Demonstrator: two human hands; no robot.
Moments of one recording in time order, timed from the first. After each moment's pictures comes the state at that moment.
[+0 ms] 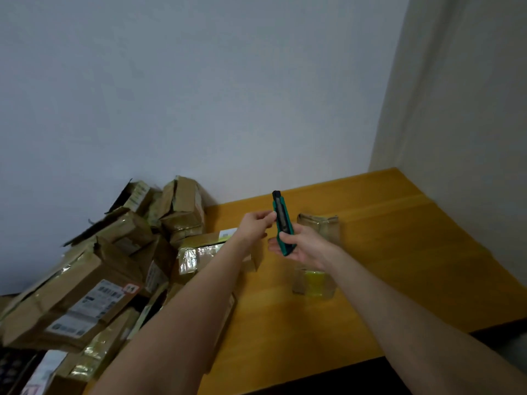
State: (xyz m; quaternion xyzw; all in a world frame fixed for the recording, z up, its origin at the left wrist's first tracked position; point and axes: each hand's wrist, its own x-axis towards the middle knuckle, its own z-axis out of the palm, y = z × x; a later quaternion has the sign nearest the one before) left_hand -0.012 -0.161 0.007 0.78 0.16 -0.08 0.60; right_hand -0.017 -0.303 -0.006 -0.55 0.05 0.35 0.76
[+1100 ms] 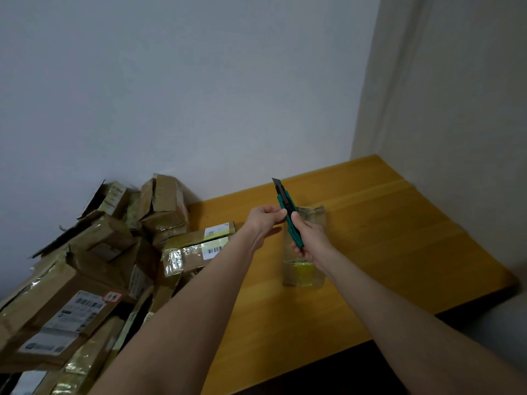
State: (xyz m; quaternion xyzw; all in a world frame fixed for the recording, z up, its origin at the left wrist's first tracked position) left_hand 0.007 -0.202 -0.004 0.70 0.19 -0.13 0.68; right_hand -0.025 -0.322 -0.023 -0.68 0.17 0.17 0.69
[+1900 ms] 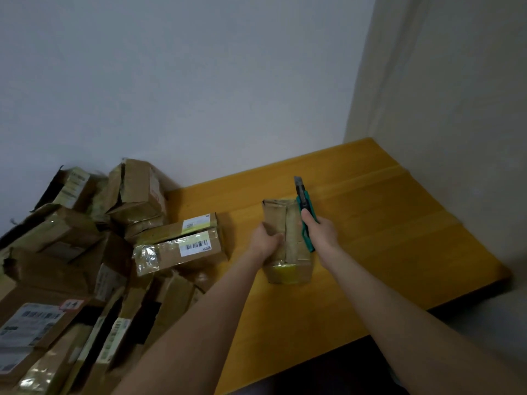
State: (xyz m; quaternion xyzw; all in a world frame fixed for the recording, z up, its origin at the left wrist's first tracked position) left_hand 0.014 -0.230 -0.079 0.81 0.21 -0.20 0.51; right_hand 0.015 -0.358 -0.068 -0.76 0.22 0.11 0.59
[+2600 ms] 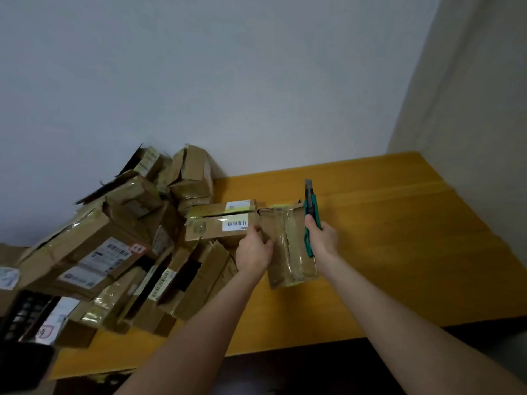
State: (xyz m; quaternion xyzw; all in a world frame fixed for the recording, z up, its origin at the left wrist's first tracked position) left_hand -0.086 -0.180 -0.056 0.90 0.28 -0.01 0.34; right_hand -0.038 -0.307 -0.064 -0.75 0.19 0.11 0.62
